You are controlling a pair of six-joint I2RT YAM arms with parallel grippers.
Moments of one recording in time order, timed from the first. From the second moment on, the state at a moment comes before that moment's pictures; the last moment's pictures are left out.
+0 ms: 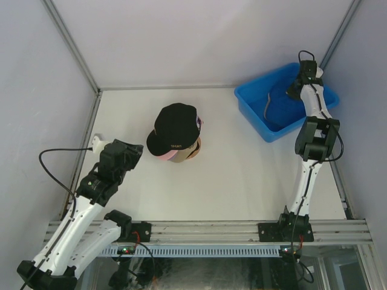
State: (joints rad) left arm -0.41 0.67 0.73 -0.59 -0.39 -1.20; right arm -0.19 2.32 2.16 -0.67 0.11 0.52
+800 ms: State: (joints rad) left arm -0.42 0.65 0.77 -0.55 -0.36 -1.14; right arm -0.08 1.87 2.02 -0.60 0.10 0.53
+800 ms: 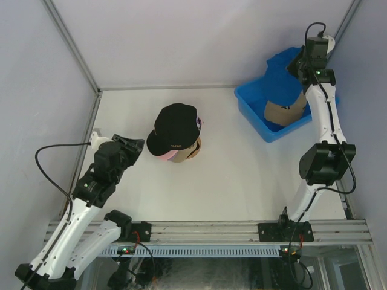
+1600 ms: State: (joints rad) left arm -0.65 0.65 0.74 -0.03 -0.05 -1.10; right arm 0.66 1.46 1.83 -0.56 0.22 0.84
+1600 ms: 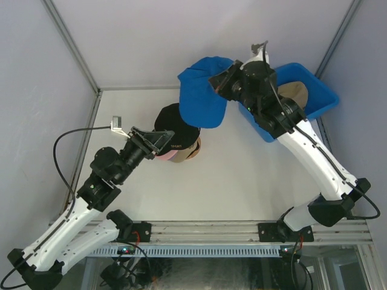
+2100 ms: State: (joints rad) left arm -0.74 0.63 0.74 0.04 -0.08 -1.06; right arm 0.88 1.52 1.96 -0.60 0.31 0.89
